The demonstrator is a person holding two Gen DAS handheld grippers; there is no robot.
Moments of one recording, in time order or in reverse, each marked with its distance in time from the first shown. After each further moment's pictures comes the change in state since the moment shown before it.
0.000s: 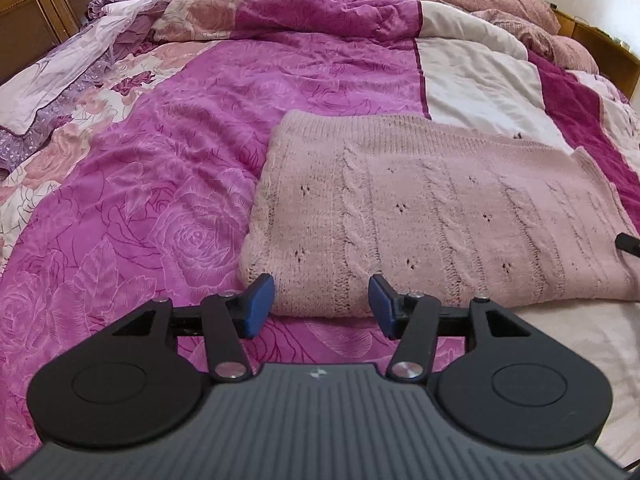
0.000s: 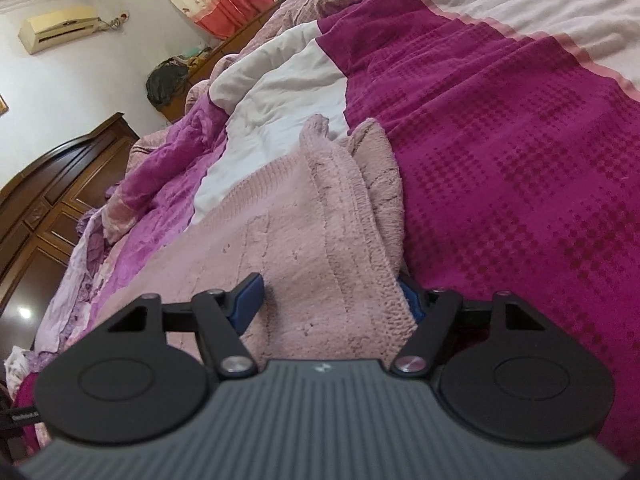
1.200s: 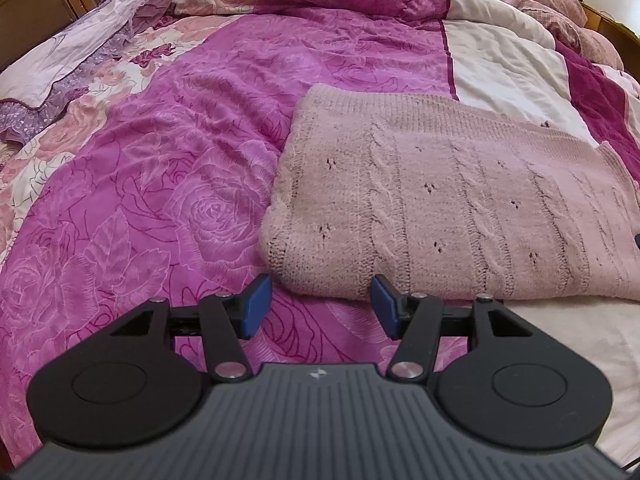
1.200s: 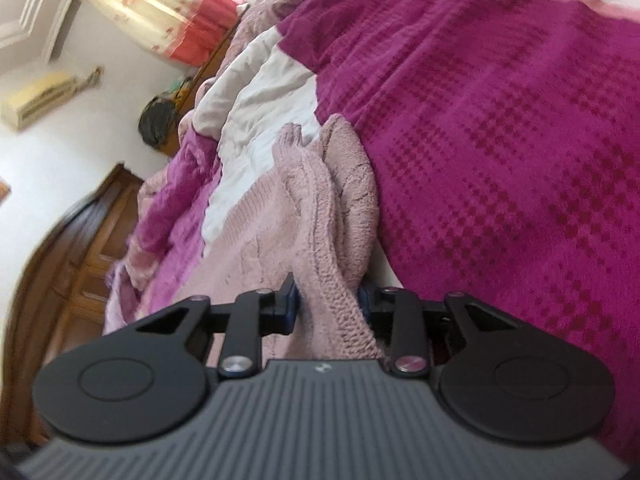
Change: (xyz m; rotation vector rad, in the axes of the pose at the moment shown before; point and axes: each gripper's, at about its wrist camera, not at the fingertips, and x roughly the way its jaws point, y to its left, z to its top) left arm 0.010 0.007 -0.003 -0.049 0.064 0.050; right arm 0.004 -0.029 0.007 0.268 0.021 0.083
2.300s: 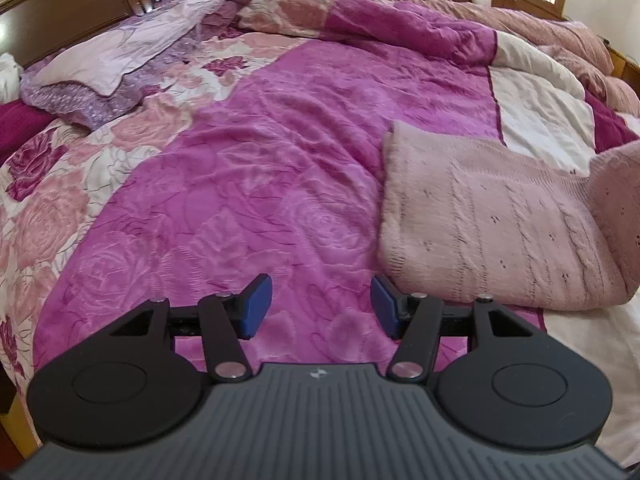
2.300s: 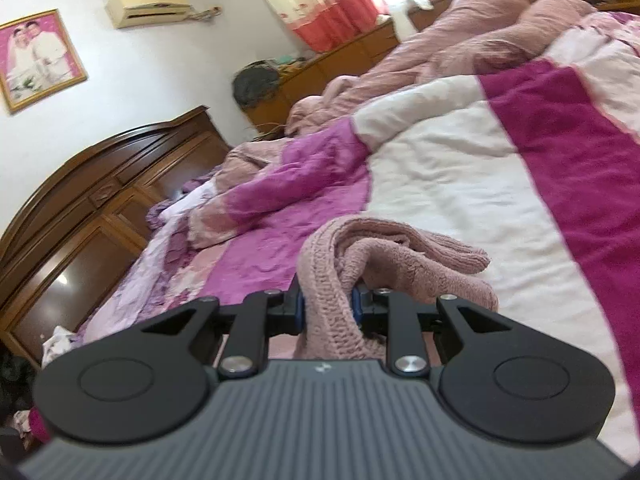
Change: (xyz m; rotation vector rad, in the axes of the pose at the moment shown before) left arm -0.050 0.074 -0.014 -0.115 -0.078 0.048; right arm 0.009 0.209 -0.021 -0.465 -0.041 0.111
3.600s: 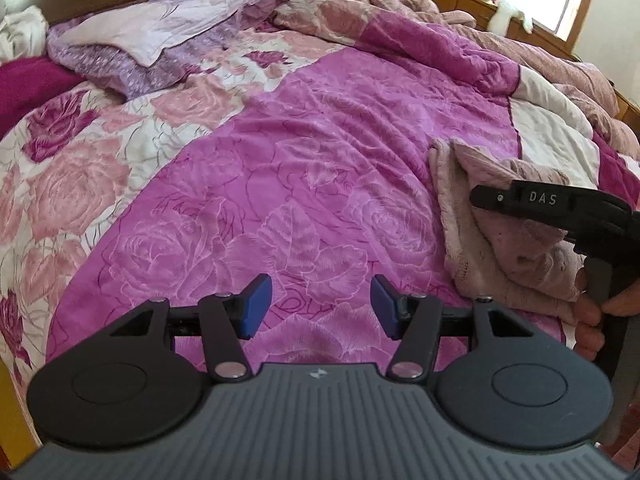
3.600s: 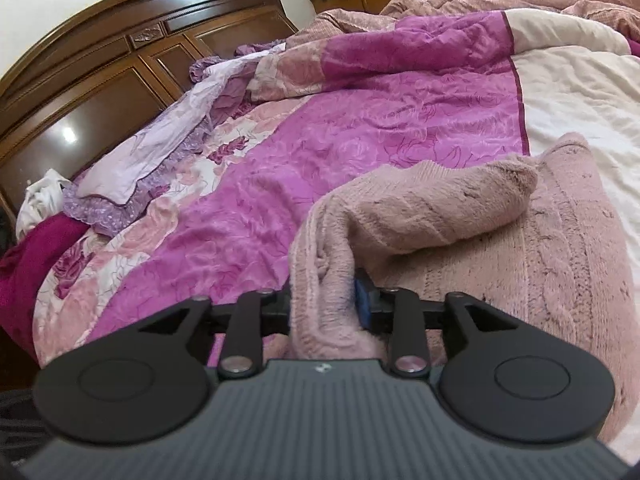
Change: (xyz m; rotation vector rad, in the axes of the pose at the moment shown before) left arm -0.004 0.067 -0.013 -0.099 -0.030 -0.051; right arm 0.117 0.159 -0.135 -0.278 0.265 0.012
